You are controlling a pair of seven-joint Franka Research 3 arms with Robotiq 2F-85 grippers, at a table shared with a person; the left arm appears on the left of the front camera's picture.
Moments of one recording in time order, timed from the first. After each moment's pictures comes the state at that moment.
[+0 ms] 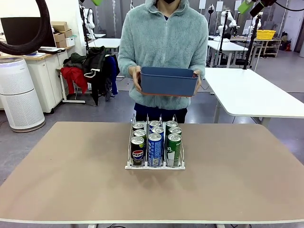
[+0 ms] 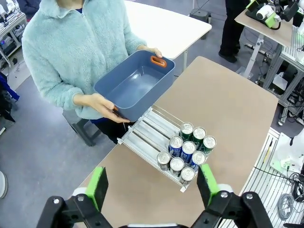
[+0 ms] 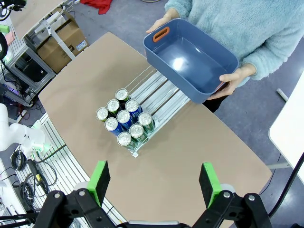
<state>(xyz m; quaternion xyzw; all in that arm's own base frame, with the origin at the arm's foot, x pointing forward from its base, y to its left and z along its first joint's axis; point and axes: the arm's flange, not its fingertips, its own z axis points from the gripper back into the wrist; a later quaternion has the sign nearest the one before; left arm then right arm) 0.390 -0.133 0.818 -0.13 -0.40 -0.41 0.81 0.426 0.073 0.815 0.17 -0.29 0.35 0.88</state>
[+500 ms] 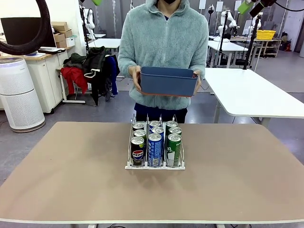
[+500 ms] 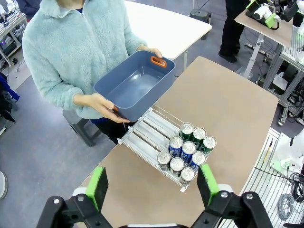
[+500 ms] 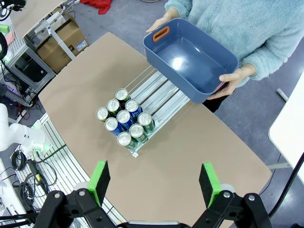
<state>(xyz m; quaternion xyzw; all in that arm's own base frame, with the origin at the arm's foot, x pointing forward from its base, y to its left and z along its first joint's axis) 0.390 -0.133 0.819 -0.13 -0.40 -0.41 0.81 0.426 0.073 0.815 0.17 -0.29 0.35 0.88</state>
